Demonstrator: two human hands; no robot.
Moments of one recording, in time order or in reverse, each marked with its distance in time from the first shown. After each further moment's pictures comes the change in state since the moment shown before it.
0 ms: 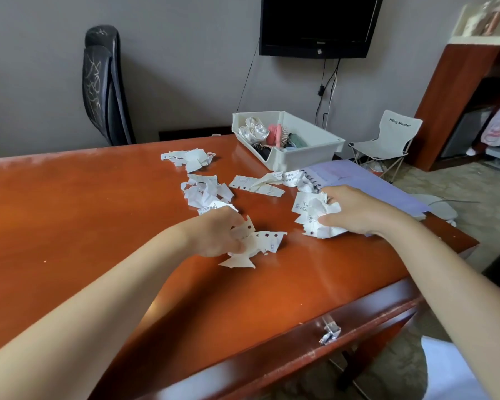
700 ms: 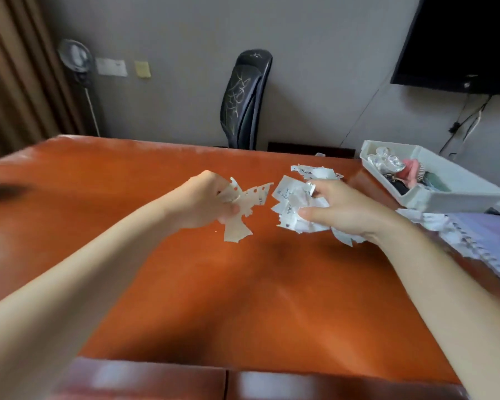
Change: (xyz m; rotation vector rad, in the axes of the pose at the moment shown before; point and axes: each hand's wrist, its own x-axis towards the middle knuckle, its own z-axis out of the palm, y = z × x) left_hand -0.129 -0.153 -0.058 -0.222 0.524 -0.273; right_hand 0.017 -0.216 0.060 0.156 -0.130 -0.484
